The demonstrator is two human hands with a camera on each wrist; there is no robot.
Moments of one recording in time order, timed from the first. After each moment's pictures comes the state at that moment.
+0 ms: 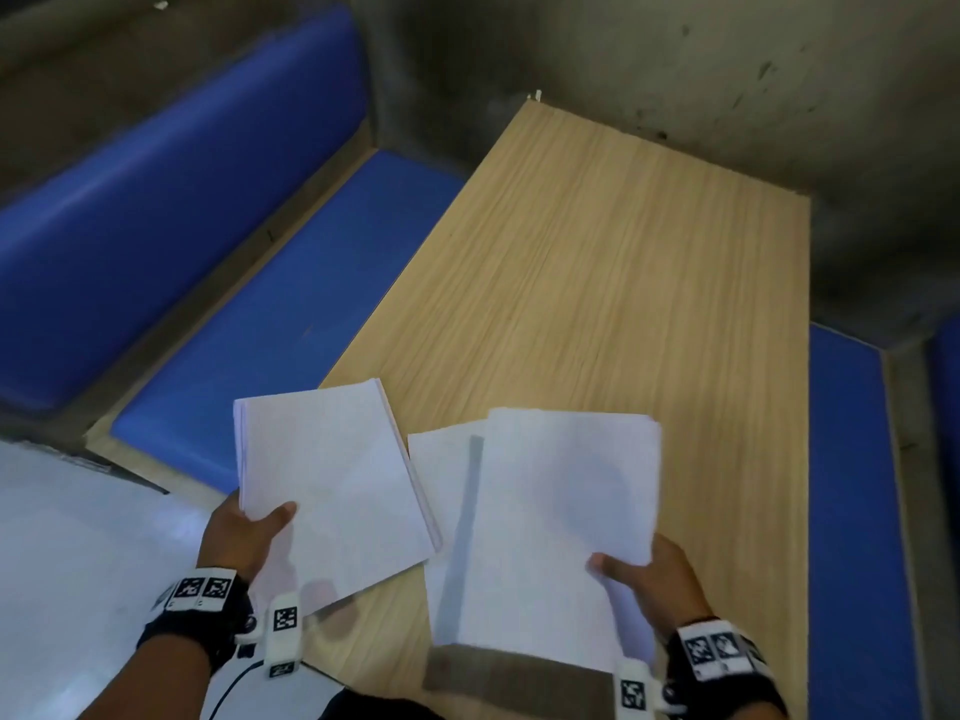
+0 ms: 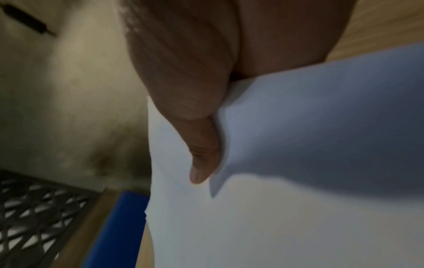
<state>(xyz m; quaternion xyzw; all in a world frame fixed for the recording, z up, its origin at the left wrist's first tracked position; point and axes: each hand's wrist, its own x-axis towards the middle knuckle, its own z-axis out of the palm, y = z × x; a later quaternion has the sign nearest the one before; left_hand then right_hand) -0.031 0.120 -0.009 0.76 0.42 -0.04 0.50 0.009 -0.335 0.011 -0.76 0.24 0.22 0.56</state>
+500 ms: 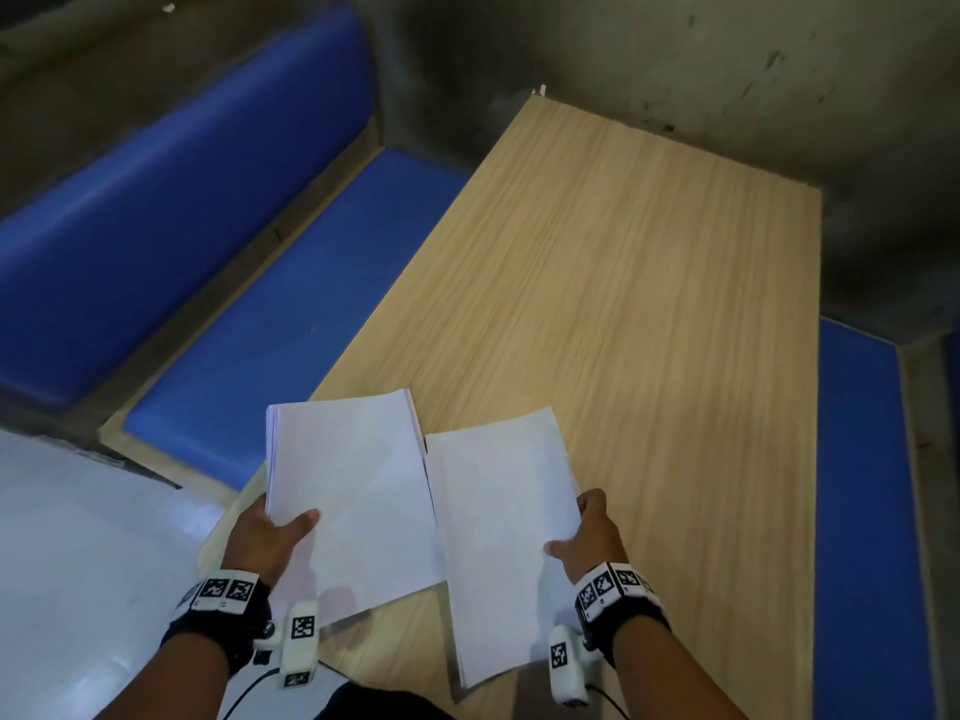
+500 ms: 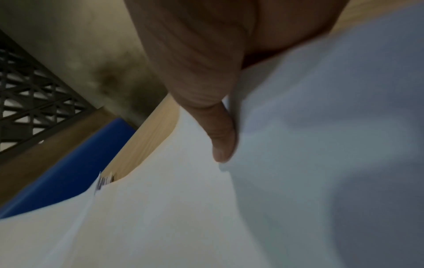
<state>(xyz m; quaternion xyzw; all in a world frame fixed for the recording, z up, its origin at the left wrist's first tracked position) -0.041 0.099 -0.019 0.77 0.41 -0.07 0.49 0.037 -0.277 -0.034 -0.88 0.19 0.27 0.33</state>
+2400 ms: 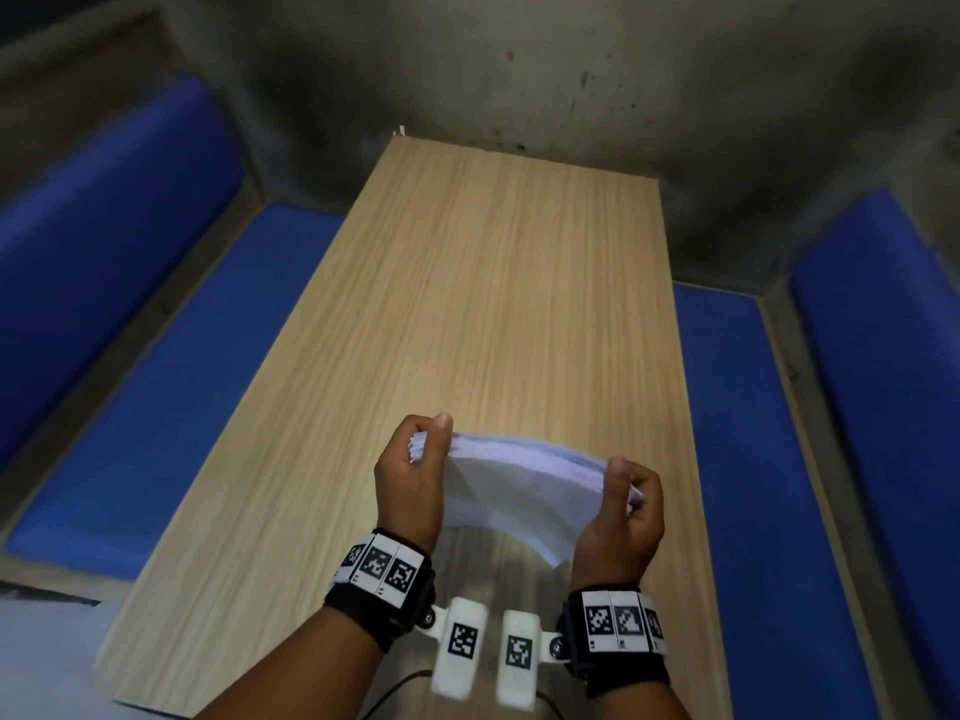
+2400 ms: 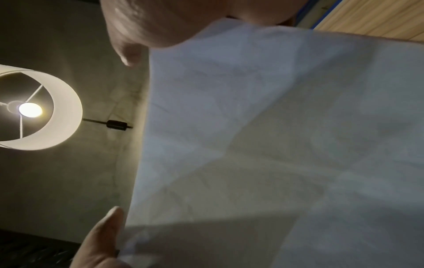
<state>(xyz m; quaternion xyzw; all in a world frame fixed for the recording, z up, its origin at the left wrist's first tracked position) 0.043 -0.170 0.101 0.73 0.11 0.10 0.67 -0.002 -0.337 0.095 -0.66 0.29 -0.29 0.63</state>
